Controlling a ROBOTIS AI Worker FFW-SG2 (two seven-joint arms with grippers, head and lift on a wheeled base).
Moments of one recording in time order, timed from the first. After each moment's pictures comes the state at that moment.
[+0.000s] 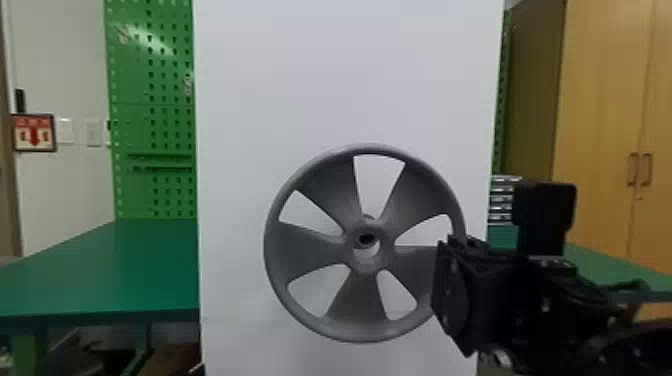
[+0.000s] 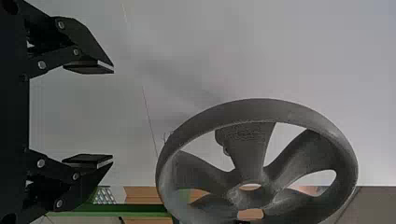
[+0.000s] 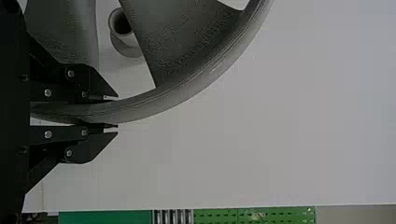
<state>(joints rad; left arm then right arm) 0.02 0.21 0.00 -2.23 0.27 0.57 -0.41 -0.48 -0.06 0.06 -2.18 -0.23 0.97 -0.18</state>
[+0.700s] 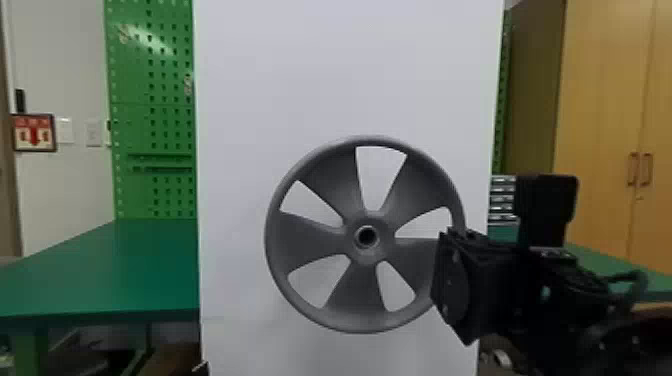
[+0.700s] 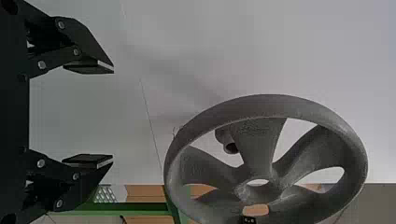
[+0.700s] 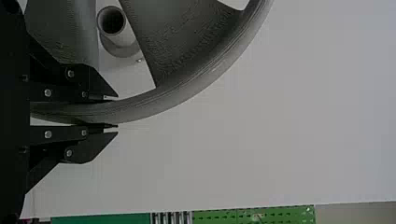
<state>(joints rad) 0.02 0.21 -0.01 -2.22 0.27 0.58 -0.41 -0.50 -0.06 0.05 -2.16 -0.26 0.96 -0.19</state>
